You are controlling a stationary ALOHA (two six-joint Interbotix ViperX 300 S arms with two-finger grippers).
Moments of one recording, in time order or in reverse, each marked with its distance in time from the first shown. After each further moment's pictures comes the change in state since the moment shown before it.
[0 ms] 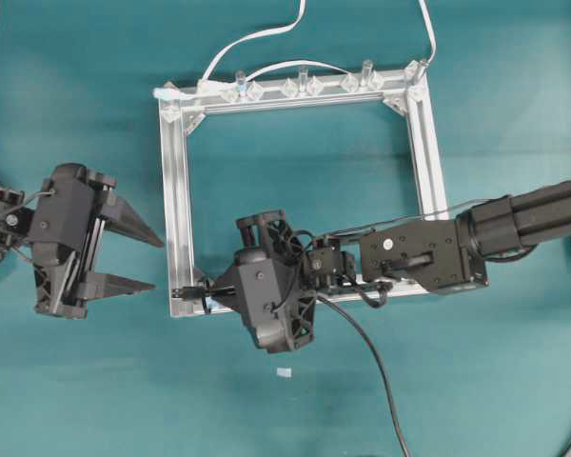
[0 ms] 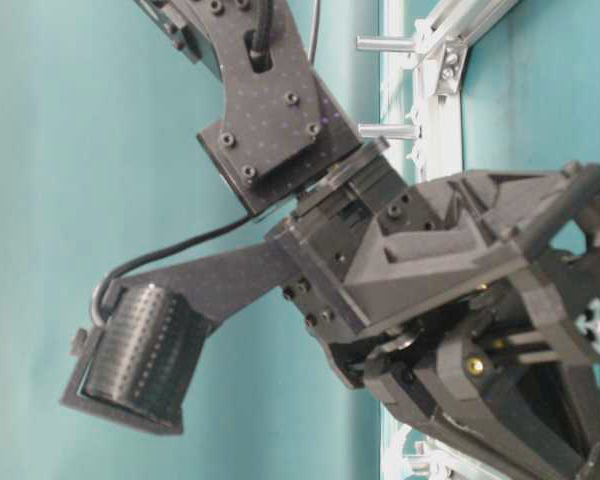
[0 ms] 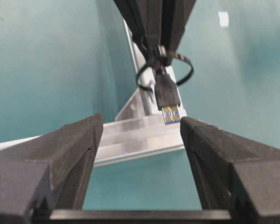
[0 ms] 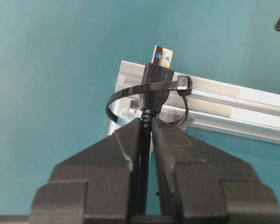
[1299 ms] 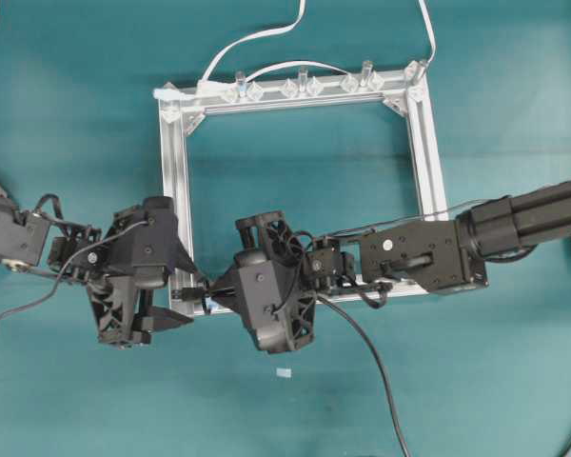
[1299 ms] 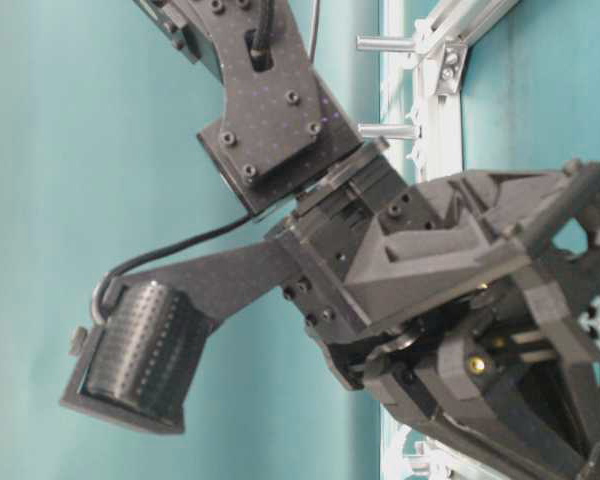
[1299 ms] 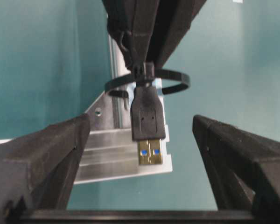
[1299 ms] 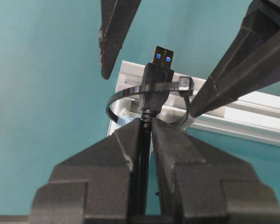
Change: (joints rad) left arm -0.054 0.339 -0.184 -0.002 0.041 -0.199; right arm 0.002 0.000 0.000 -0.011 0.002 0.000
